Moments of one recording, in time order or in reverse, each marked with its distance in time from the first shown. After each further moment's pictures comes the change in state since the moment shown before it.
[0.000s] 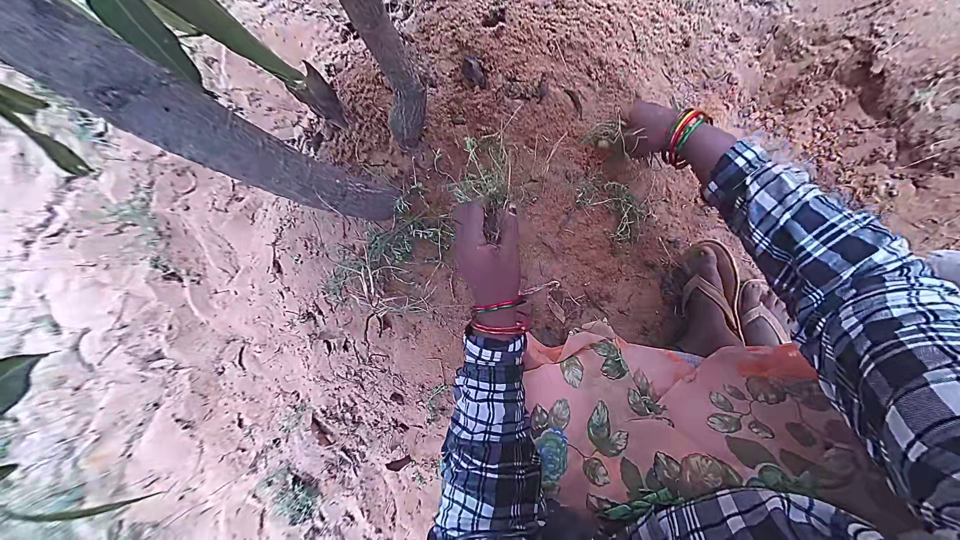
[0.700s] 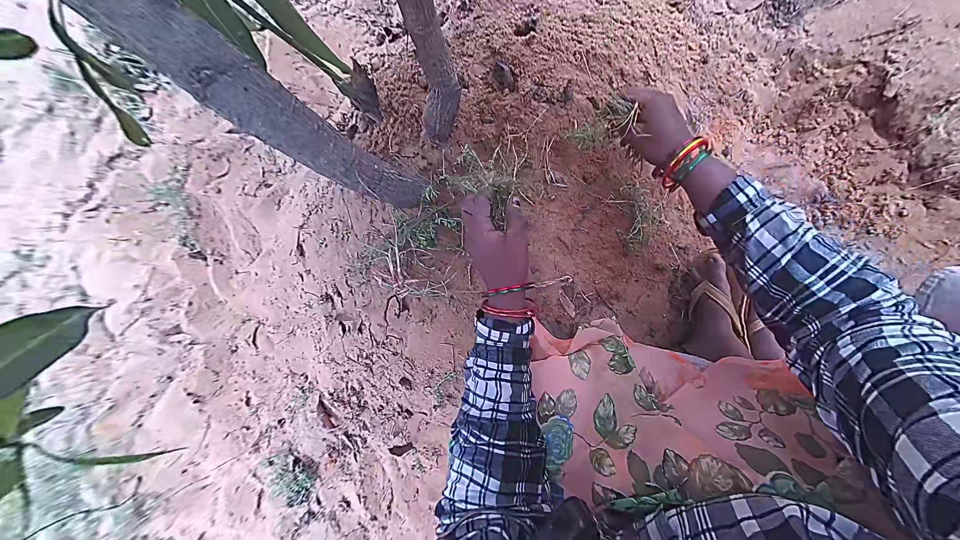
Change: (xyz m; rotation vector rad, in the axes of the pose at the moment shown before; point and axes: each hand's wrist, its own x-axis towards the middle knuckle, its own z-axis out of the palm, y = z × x) left_hand 0.011 -0.007 -0.004 -0.015 0.084 -0.114; right_hand -0.025 -0.060 0.007 0.259 0.466 -0.184
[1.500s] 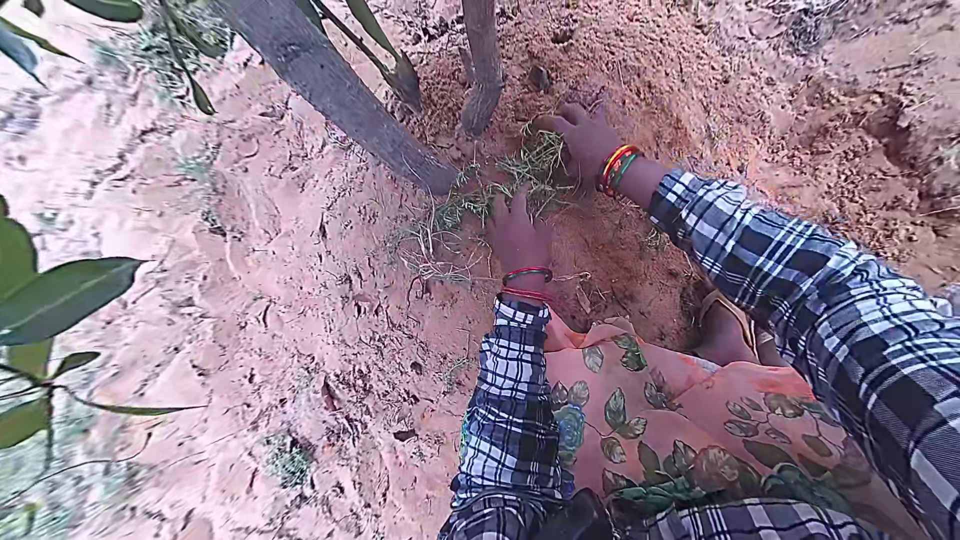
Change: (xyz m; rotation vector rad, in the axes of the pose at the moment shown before) left_hand 0.010 0.008 -0.012 0.420 -0.357 -0.247; right_hand 0.035 -0.098 0.066 -0.344 -0.257 -0.037
